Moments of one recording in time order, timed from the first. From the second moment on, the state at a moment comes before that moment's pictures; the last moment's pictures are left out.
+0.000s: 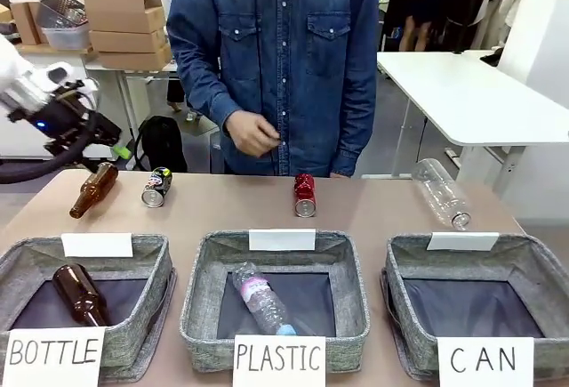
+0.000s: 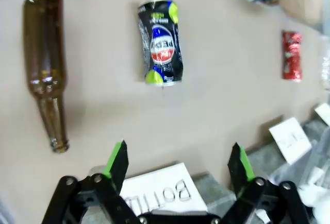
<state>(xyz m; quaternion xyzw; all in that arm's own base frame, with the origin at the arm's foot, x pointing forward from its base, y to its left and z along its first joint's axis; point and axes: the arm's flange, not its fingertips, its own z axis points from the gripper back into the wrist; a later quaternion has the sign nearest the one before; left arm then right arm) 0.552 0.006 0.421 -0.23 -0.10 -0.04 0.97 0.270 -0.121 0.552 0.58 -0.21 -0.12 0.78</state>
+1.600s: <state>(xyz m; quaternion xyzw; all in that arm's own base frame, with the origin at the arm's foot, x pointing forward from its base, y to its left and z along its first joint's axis) 0.651 -0.094 0.316 -0.02 -0.05 -0.02 1.00 0.270 -0.121 0.552 0.58 -0.21 -0.12 0.78</state>
